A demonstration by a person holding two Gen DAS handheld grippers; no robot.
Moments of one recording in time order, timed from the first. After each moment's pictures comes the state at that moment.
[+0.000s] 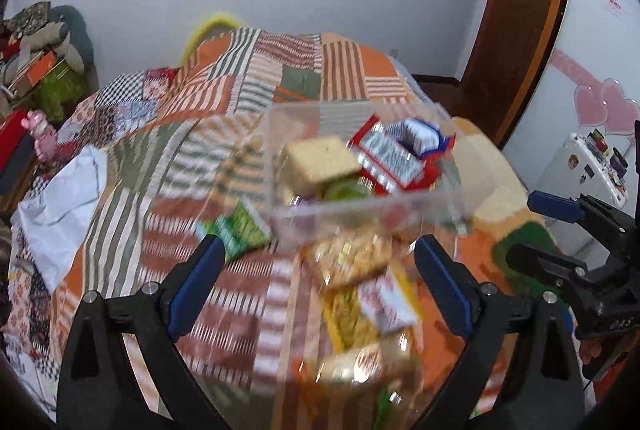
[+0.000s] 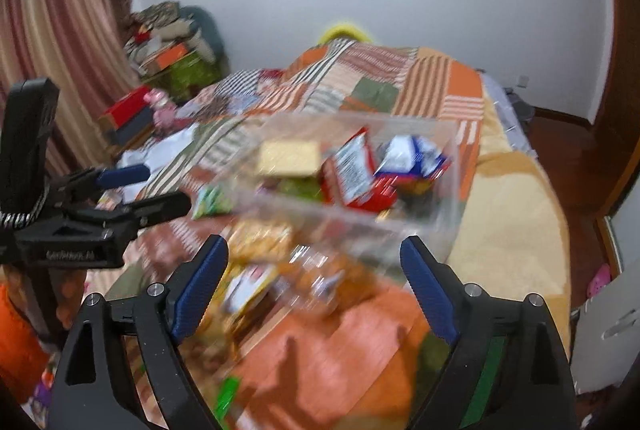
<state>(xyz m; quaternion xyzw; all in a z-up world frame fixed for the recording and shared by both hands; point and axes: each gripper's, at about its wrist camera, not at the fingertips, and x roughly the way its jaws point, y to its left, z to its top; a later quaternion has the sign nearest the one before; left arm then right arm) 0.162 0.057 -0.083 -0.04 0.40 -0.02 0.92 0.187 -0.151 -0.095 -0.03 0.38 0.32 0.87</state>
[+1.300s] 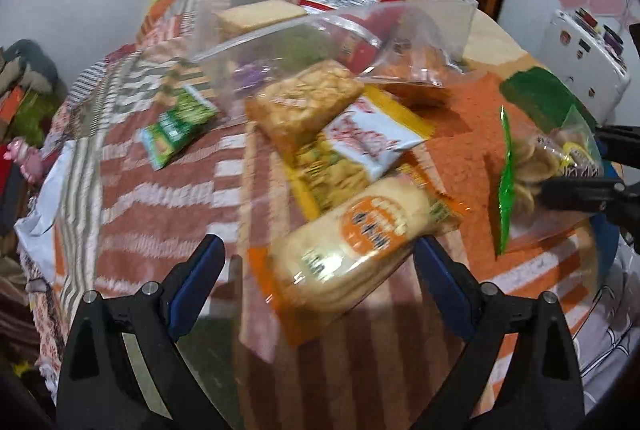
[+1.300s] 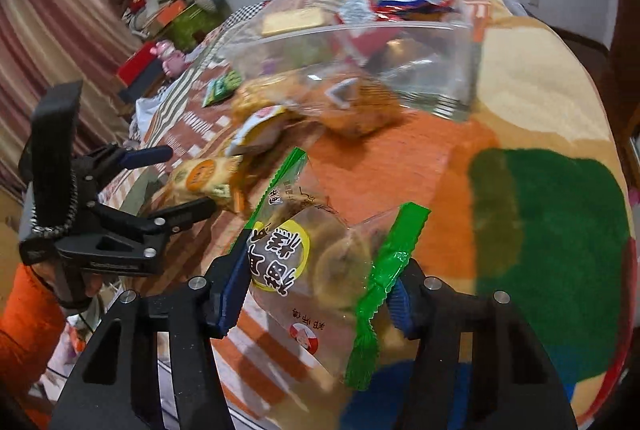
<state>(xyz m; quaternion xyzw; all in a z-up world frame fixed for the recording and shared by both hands) 0.136 0.011 -0.178 0.08 0.49 -0.08 0.87 0.150 -0.194 -0.165 0.02 0.49 0.32 0.81</state>
